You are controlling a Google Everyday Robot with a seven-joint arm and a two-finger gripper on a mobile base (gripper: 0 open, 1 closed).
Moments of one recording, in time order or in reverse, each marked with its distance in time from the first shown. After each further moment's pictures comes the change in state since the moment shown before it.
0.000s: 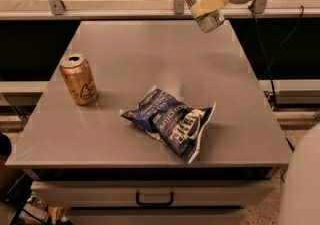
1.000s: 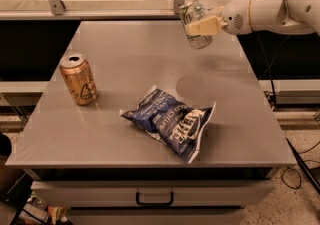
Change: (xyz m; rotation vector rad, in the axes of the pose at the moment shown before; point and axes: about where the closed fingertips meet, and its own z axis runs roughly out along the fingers) arm 0.029 0.015 0.033 -0.123 -0.288 -0.090
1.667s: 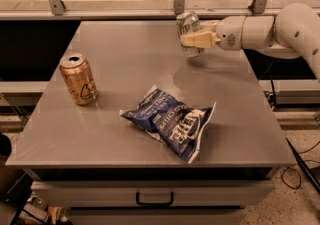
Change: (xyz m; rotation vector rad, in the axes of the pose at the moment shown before) arm 0.028 -0.004 0.023 -0.026 -0.138 -0.021
